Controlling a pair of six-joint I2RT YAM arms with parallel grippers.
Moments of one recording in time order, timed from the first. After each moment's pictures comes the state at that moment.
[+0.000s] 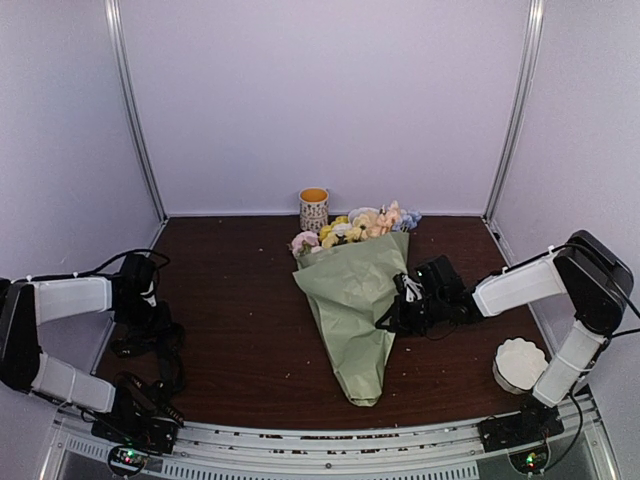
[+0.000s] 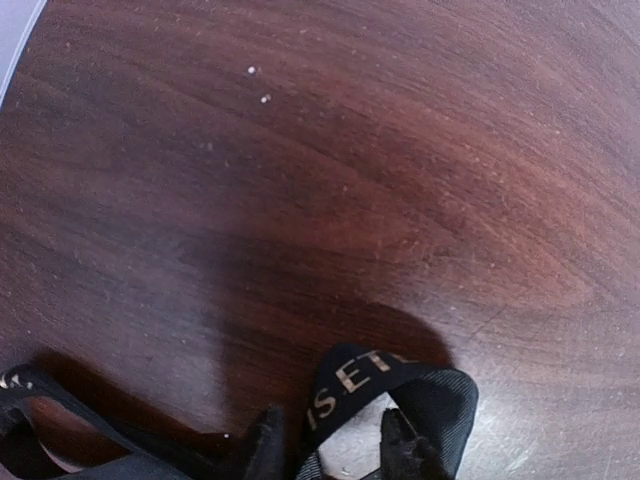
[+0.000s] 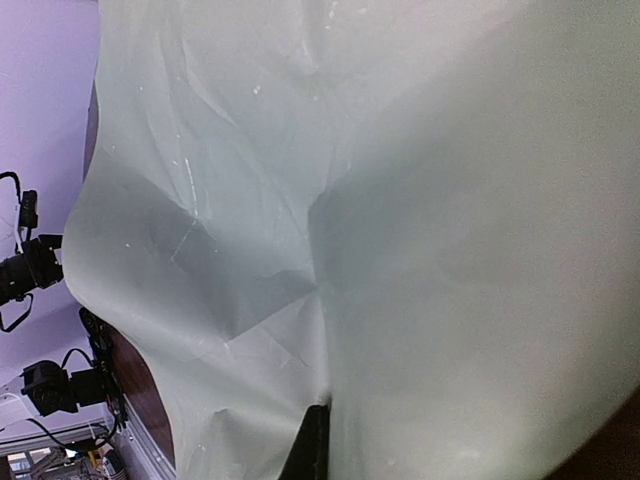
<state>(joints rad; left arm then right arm) -0.09 1.30 0.59 -0.50 -0.07 -0.42 0.62 1.67 0.72 0.14 -0.40 0.81</state>
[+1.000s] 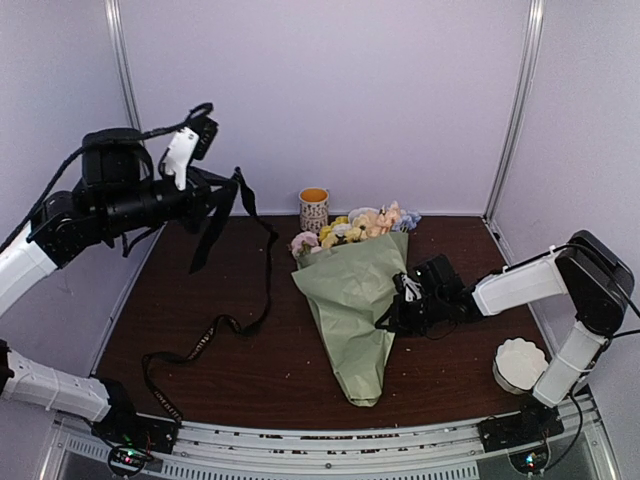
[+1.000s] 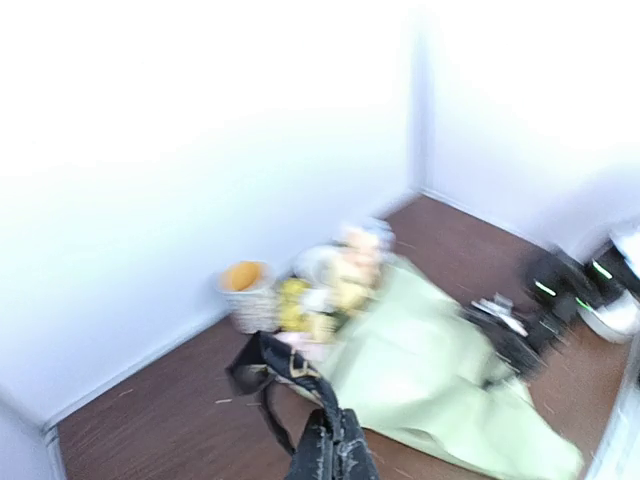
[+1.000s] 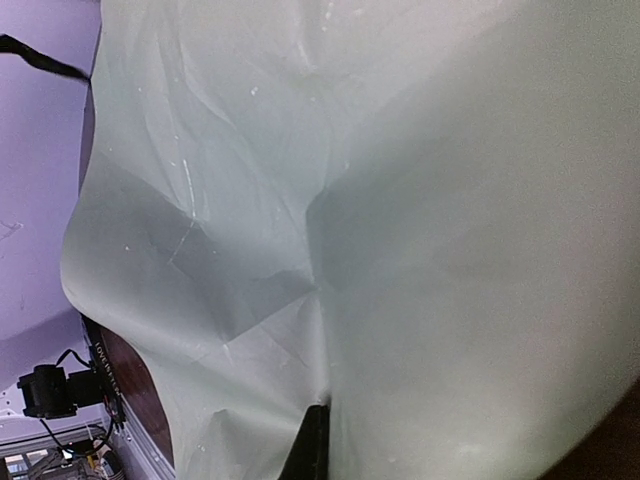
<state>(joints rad) -0.78 1.09 1.34 -0.46 -0.08 0.08 0.63 1.67 0.73 0.12 -0.39 0.81</state>
